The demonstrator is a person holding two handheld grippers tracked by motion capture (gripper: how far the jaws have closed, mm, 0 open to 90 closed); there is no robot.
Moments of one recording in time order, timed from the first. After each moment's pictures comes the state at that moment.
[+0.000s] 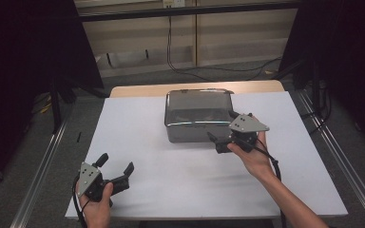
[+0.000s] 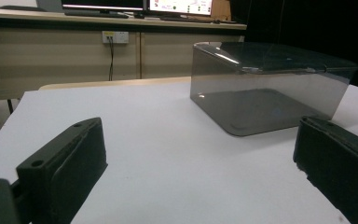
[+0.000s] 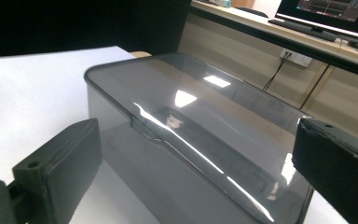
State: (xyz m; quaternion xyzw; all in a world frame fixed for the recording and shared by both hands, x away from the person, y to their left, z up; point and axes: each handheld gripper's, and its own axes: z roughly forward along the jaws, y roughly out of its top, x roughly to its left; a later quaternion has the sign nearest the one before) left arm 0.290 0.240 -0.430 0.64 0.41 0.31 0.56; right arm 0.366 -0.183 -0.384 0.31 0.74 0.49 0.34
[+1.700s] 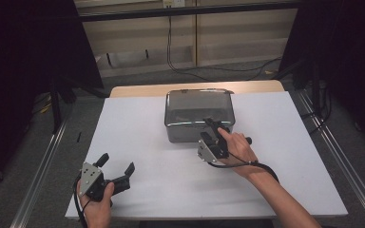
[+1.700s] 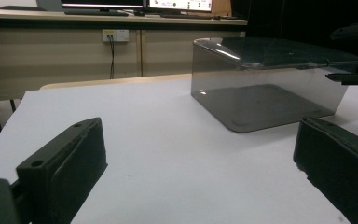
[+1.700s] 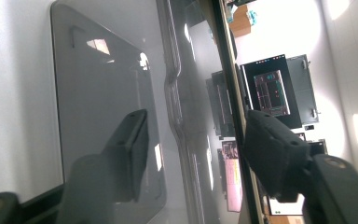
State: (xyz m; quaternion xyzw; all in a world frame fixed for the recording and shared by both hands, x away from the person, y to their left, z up) left arm 0.291 0.239 -0.431 0.65 0.41 0.31 0.56; right arm 0.364 -0.123 -0.415 -0.01 0.80 0.19 0.57
